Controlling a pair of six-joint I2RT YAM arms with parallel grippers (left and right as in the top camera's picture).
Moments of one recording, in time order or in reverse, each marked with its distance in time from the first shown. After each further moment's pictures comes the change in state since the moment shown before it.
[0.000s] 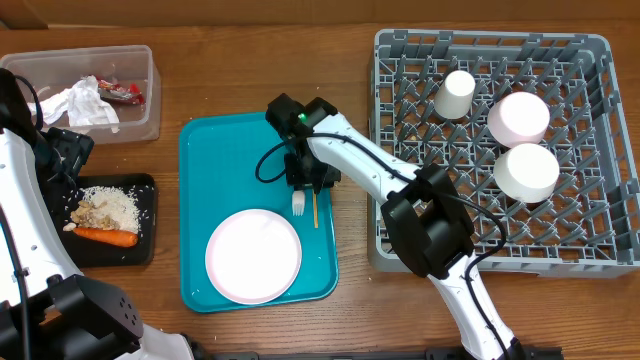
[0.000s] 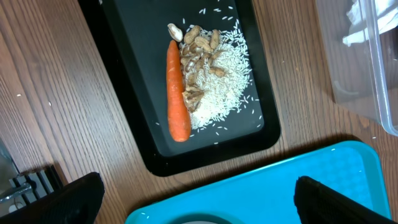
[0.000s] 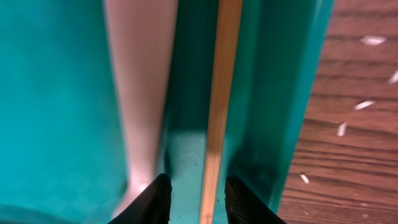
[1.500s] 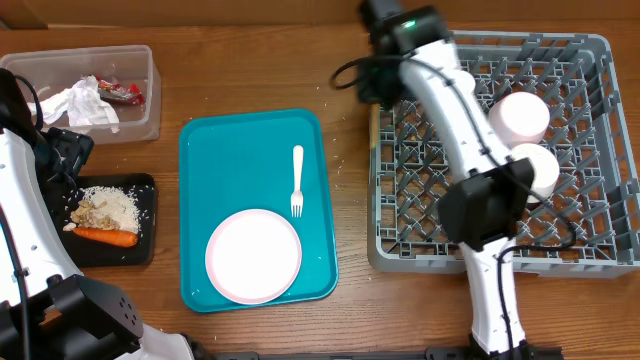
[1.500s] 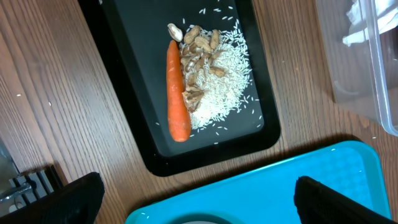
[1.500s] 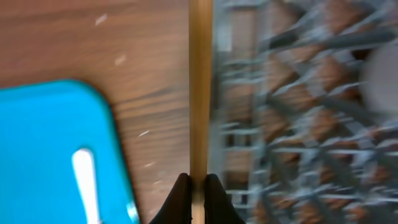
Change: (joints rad) left arm 0.000 0.000 0.000 0.000 0.000 0.000; right arm -0.367 -0.006 0.490 -0.265 0.052 -0.194
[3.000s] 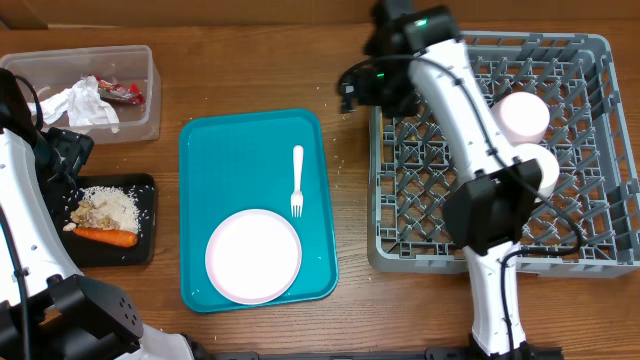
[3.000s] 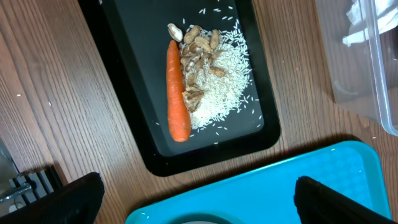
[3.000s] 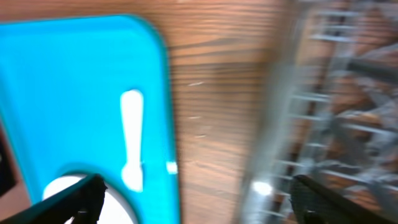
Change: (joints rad) left arm 0.000 0.000 0.000 0.000 0.000 0.000; right arm 0.057 -0.043 -0.061 -0.023 -0.251 -0.089
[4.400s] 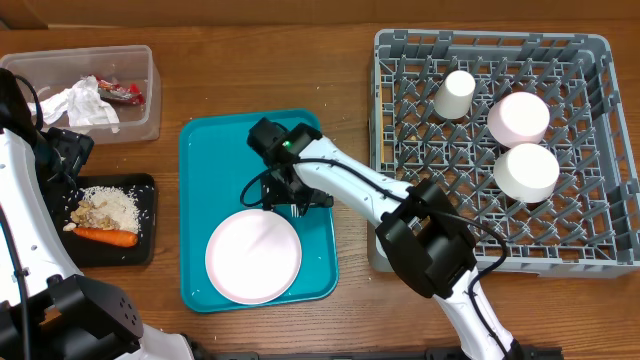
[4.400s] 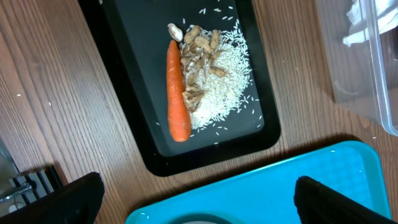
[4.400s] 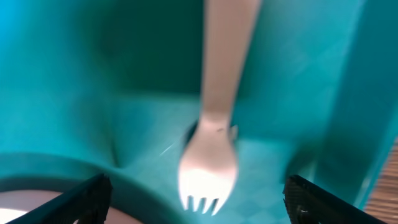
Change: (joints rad) left arm 0.000 0.000 0.000 0.000 0.000 0.000; right arm 0.419 -0.036 -0.566 0.393 0.183 0.414
